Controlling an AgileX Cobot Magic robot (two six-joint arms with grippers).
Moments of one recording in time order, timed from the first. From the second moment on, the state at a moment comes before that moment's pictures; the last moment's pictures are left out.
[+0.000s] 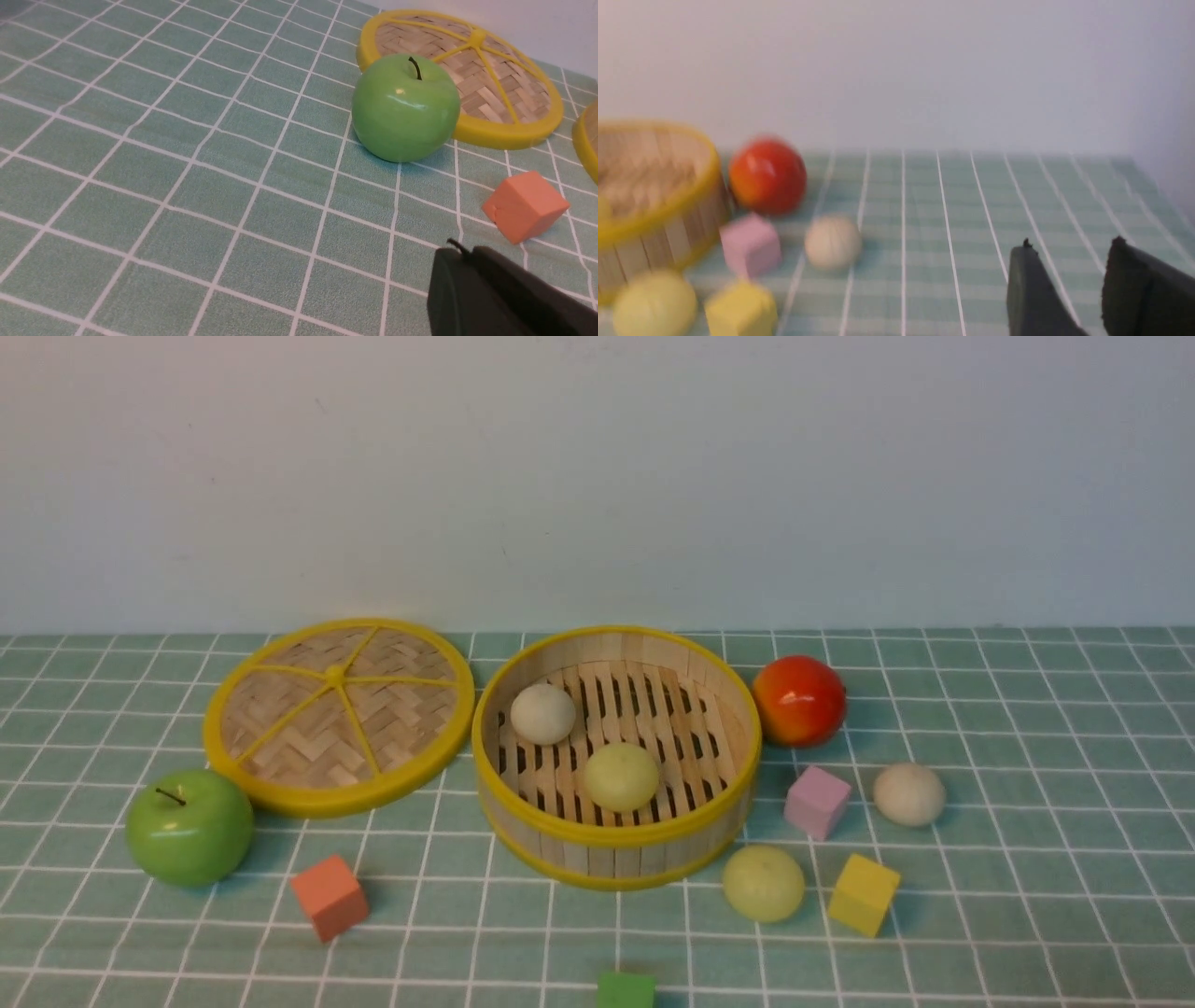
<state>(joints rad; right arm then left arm) -0.03 -0.01 0.03 -0.17 0.04 0.18 0.03 -0.01 0.03 0.19 0.39 -0.48</state>
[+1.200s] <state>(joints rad) -0.03 1.12 -0.70 0.18 0.51 0.07 0.03 -0.01 0.03 0.19 0.39 -0.48</state>
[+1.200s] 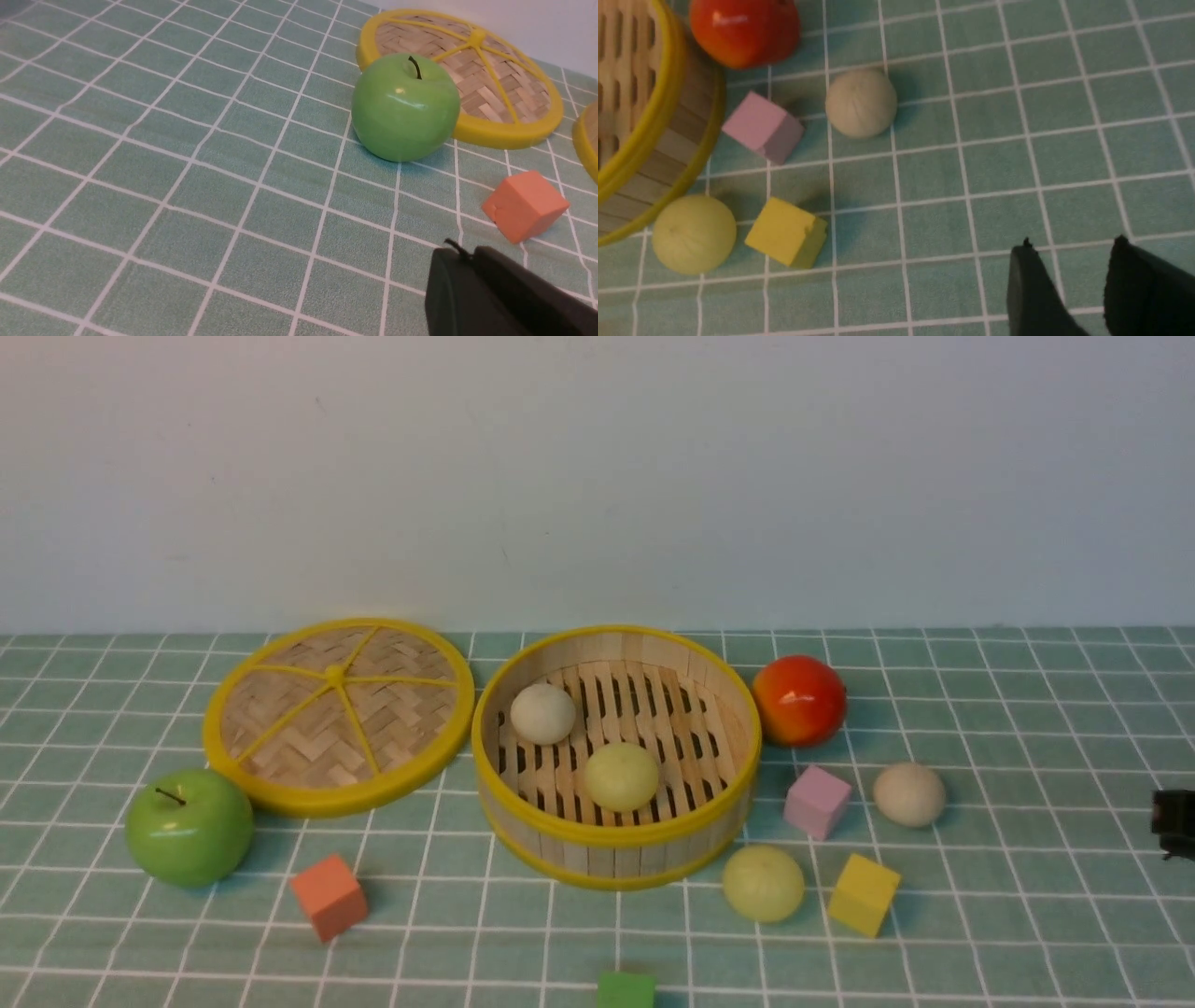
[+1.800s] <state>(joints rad) 0.11 1.87 -1.29 0.23 0.63 -0.01 0.03 -0.01 0.03 0.19 0.39 -0.48</state>
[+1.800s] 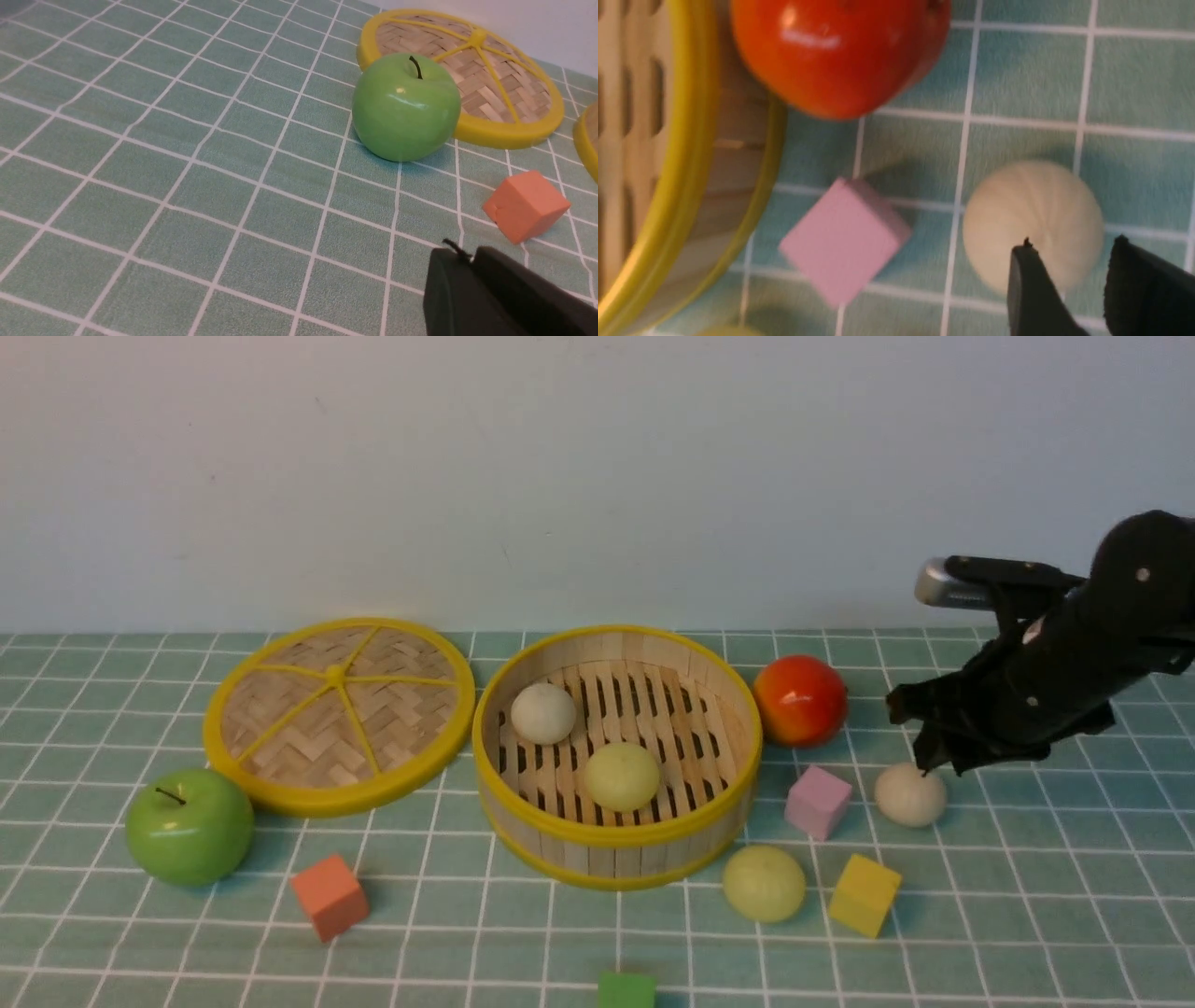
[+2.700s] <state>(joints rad) 0.11 1.92 -1.36 0.23 0.66 0.02 0.03 -0.01 0.03 0.19 0.39 -0.48</state>
